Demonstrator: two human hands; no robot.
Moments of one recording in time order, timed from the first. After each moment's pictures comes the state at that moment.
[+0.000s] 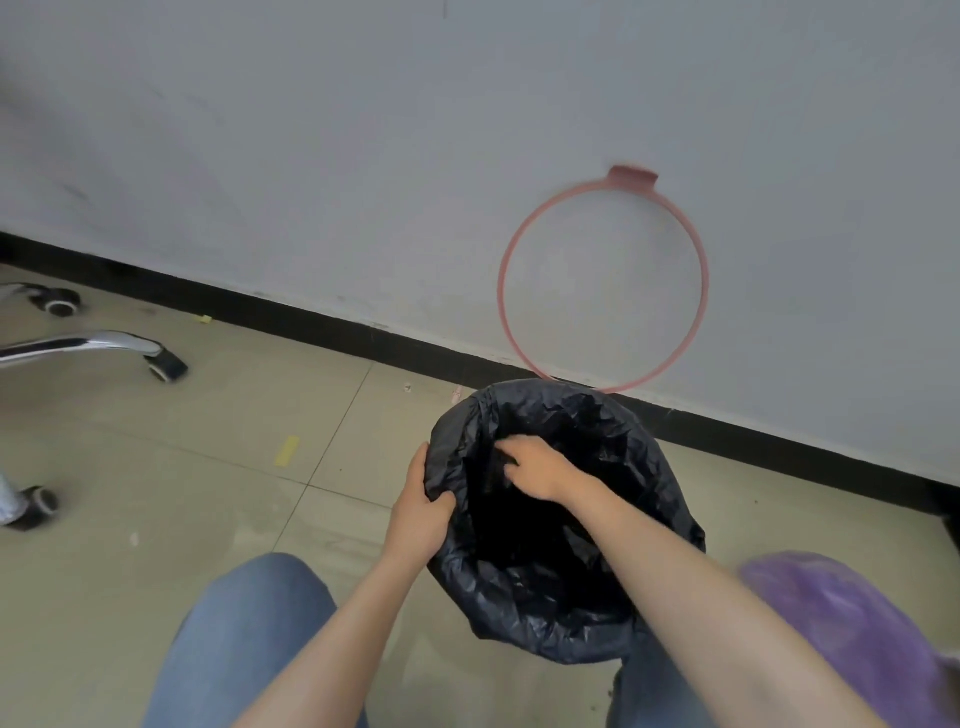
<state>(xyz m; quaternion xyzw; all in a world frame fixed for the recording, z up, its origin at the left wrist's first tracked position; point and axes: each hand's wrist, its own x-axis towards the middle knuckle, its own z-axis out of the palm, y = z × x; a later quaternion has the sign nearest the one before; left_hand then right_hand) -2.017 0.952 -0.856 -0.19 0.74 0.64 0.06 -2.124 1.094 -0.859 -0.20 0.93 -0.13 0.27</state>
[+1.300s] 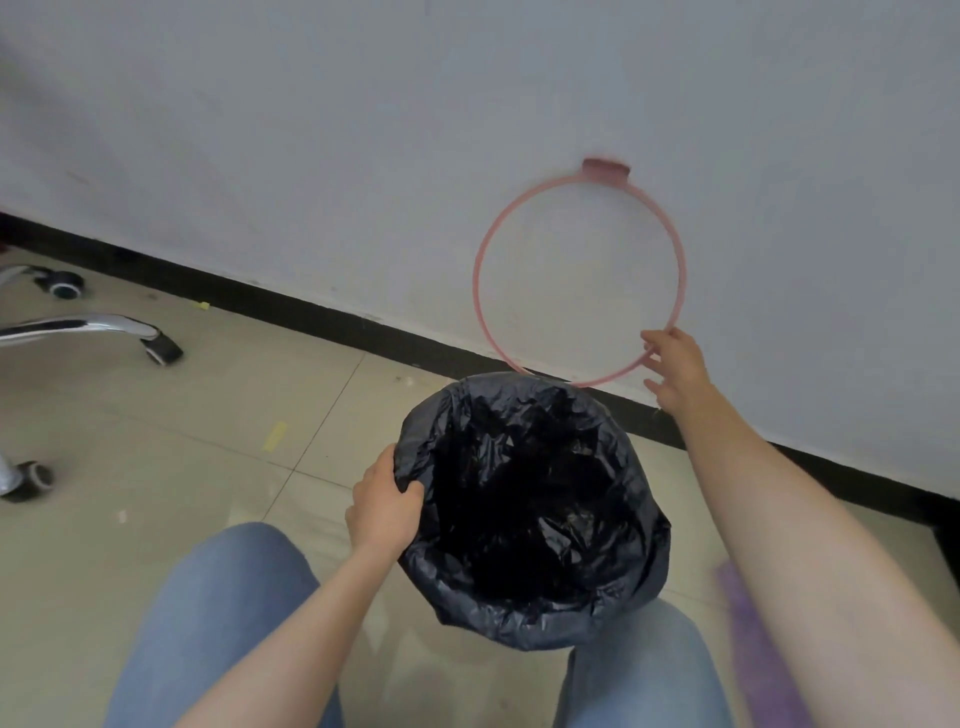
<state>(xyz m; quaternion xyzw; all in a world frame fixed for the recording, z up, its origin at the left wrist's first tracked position) -2.019 0.961 -0.864 -0.29 0.84 0.45 0.03 -2.202 1.207 -0.764 0.23 0.71 -0.66 0.06</state>
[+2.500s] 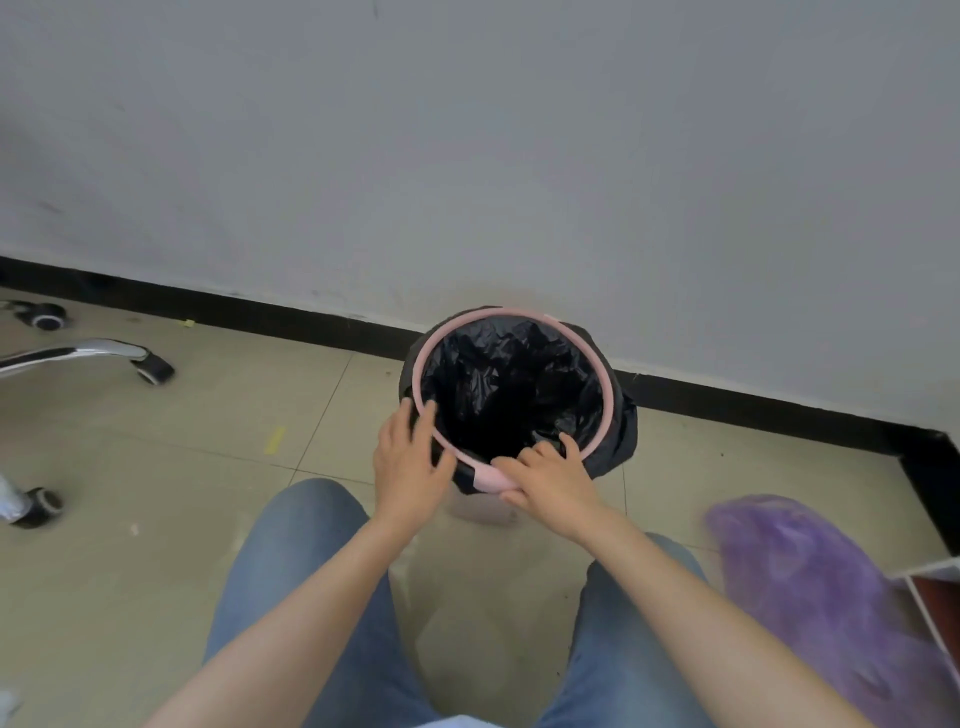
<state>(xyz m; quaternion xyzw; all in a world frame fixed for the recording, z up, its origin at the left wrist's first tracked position) -2.010 0.978 -0.844 -0.09 0.94 0.33 -0.05 -2.022 1.151 -0.813 -0.24 0.95 -0.04 0.17</state>
